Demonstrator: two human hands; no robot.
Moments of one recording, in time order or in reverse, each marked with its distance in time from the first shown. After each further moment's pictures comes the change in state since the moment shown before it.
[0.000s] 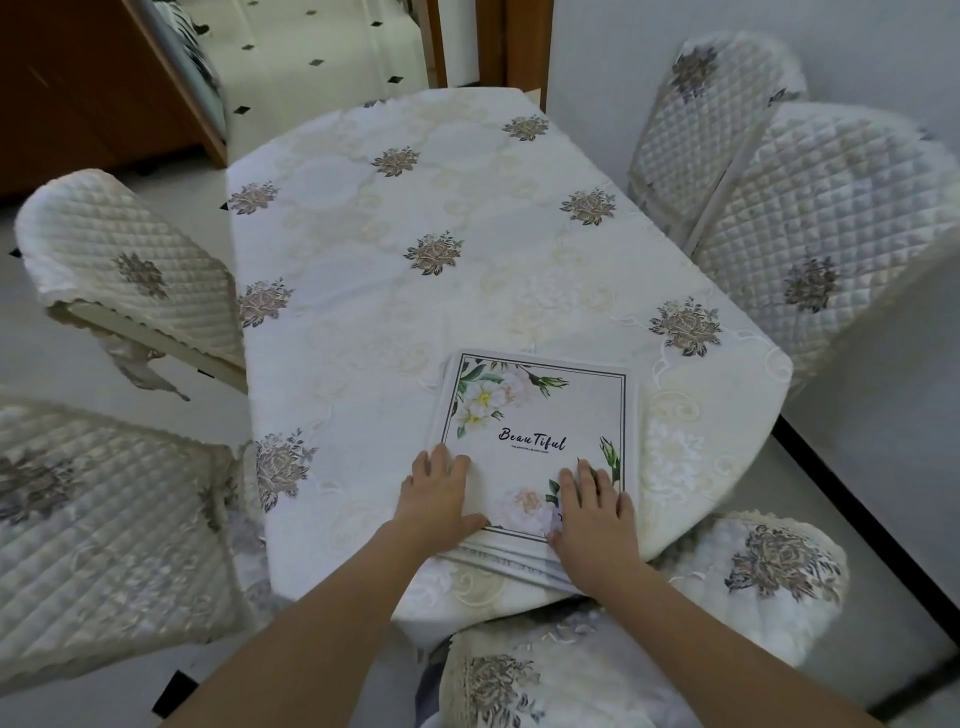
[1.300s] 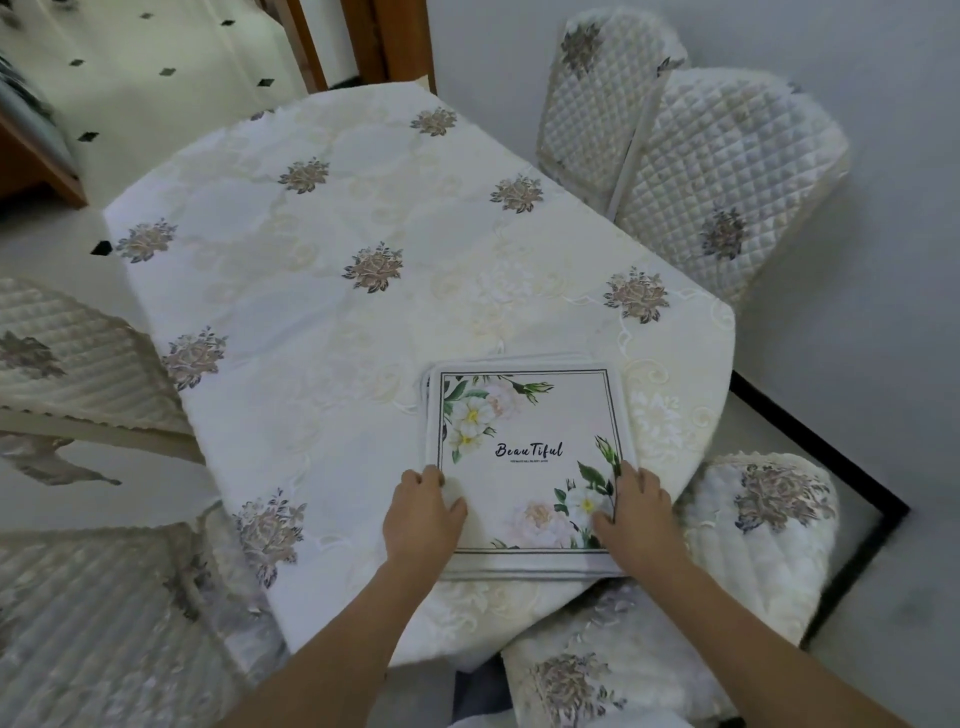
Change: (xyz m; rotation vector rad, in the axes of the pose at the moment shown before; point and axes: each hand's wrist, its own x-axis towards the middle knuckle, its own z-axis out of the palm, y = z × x) left_hand 0.006 -0.035 -0.012 -0.272 0.191 -0.081; right_hand -0.020 -0.004 -0.004 0.458 0.137 0.454
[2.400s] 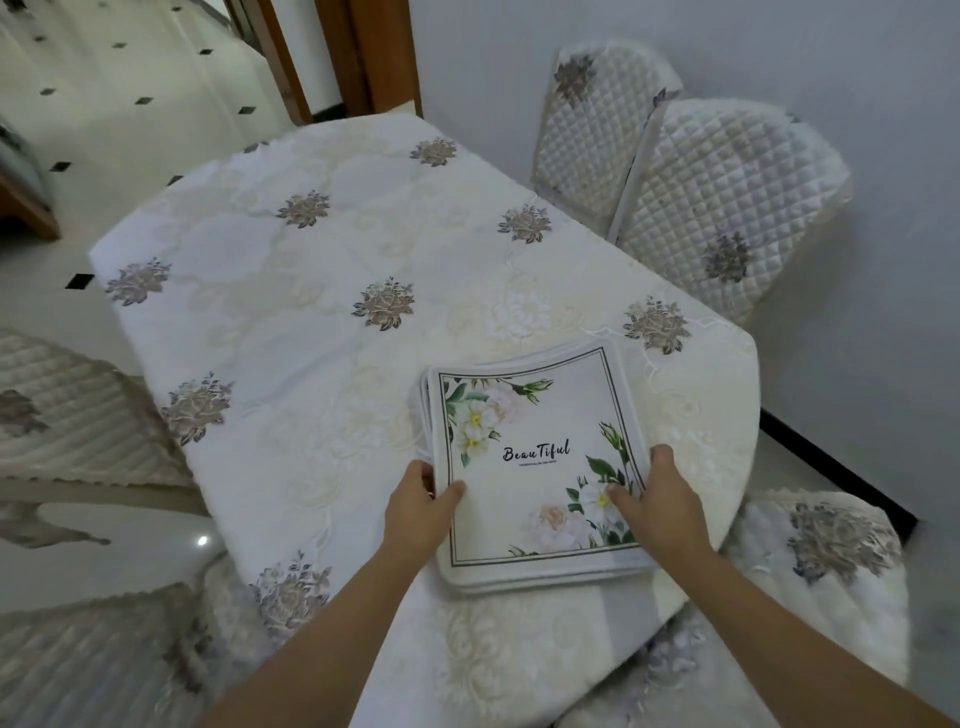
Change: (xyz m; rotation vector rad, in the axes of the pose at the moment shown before) left_hand 0.082 -0.027 -0.048 -0.552 -0.097 -0.077; right_hand 0.041 -0.056 -0.025 0.325 0.237 0.044
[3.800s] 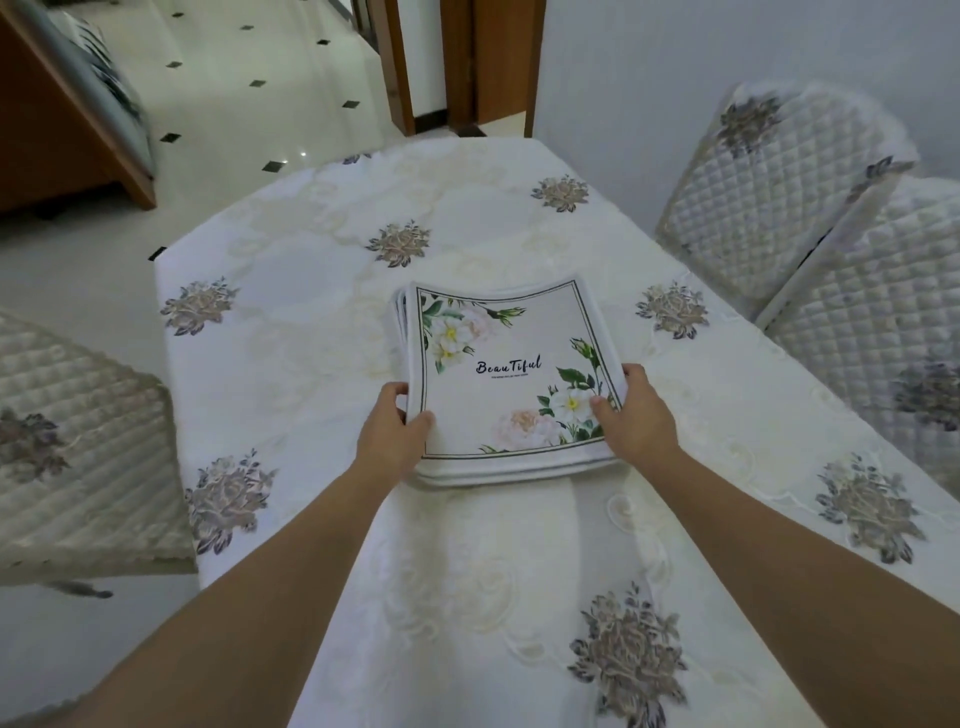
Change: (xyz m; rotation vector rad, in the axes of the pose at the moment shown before) left_hand 0.285 0.042 -0.144 -0.162 0.211 -0.020; right_hand 0.302 -0.229 0.133 0.010 -0.100 -0.225
